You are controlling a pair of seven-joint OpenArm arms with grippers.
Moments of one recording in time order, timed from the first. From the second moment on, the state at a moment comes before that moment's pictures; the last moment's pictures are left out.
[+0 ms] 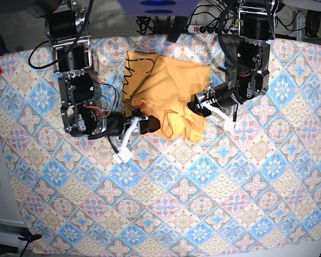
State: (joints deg) left arm 4.2 -9.4 -1.4 73.4 -49.0 -7.6 48.8; right arm 10.8 7.2 -4.9 72.1 50.5 27.2 -66.4
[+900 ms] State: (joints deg) left arm 5.0 -9.4 -4.2 73.7 -49.0 -7.7 49.0; right arm 1.9 11.8 -17.5 80.9 50.3 31.8 -69.9
